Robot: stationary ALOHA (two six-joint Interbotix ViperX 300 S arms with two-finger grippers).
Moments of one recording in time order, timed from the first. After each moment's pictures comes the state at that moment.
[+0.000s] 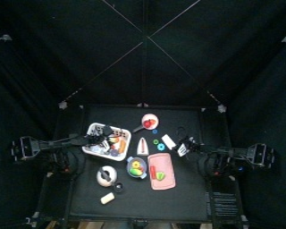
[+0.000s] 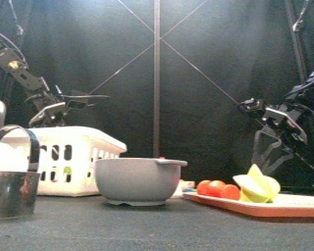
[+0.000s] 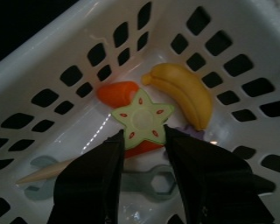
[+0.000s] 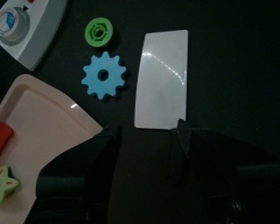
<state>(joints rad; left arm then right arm) 0.44 -0.35 1.04 0.17 0.26 -0.36 -0.43 -0.42 1.19 -0.50 0.07 0.94</state>
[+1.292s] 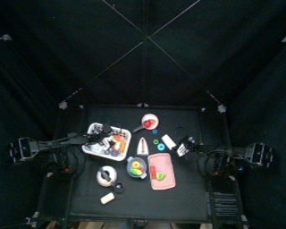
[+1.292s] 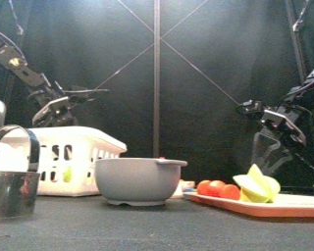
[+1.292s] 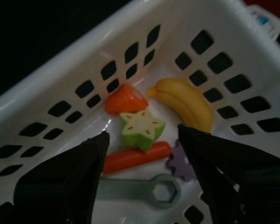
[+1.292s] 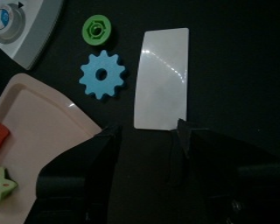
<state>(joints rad) 0.44 -0.41 1.02 0.16 0.24 -0.37 -0.43 -0.39 1.18 -0.50 0.07 0.94</state>
